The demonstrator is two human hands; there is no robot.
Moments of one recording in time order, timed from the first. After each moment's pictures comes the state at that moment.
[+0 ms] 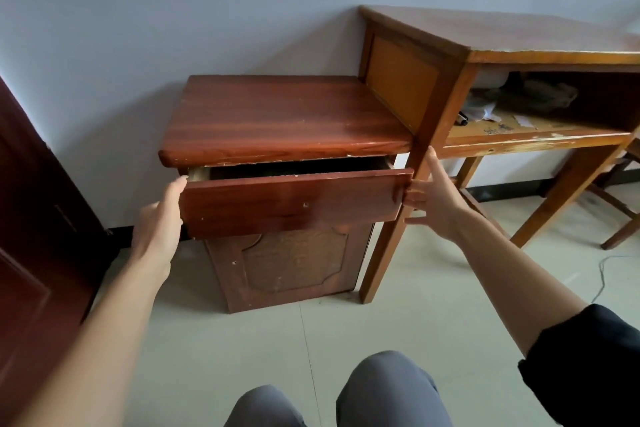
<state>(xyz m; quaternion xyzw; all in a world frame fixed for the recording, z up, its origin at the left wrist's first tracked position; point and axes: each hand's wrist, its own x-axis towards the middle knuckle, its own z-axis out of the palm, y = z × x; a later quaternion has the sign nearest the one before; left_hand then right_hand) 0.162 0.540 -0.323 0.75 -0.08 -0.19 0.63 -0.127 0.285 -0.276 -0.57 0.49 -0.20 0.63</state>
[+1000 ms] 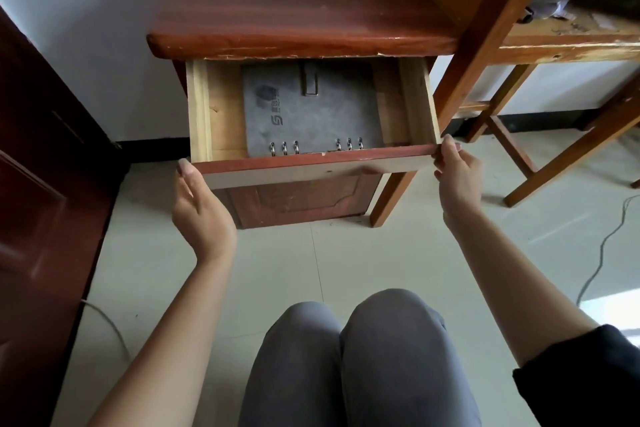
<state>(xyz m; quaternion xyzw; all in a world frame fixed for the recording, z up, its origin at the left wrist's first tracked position) 0.072 0.552 -0.405 0.72 -0.01 0.05 0.69 -0.133 0.329 -0.380 -0.55 0.57 -0.40 0.46</state>
